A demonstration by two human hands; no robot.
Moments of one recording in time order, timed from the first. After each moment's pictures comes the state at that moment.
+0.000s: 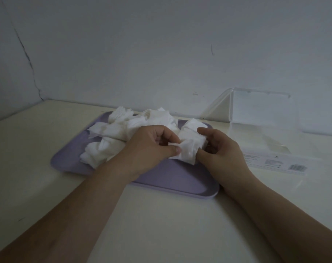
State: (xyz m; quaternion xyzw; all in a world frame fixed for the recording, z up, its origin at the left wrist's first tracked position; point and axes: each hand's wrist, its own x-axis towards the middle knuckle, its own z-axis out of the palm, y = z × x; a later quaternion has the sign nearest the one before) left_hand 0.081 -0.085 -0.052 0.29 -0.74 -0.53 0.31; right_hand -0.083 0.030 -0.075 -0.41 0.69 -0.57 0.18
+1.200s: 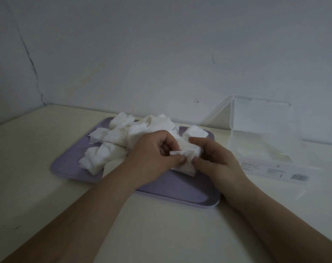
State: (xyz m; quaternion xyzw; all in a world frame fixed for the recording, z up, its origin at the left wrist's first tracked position) left_hand 0.077 -0.089 -0.061 0.26 -0.78 -0.46 0.33; right_hand -0.082 0.033 -0.072 -0.47 0.65 -0.55 0.24
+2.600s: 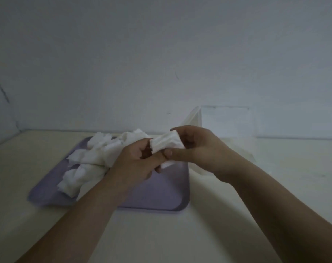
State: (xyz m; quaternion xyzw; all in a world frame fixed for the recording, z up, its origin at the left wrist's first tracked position) left_hand 0.062 -0.065 -0.033 0.21 -0.71 -0.59 0.32; right_hand -0.101 0.053 0.009 -0.53 0.62 -0.49 0.30
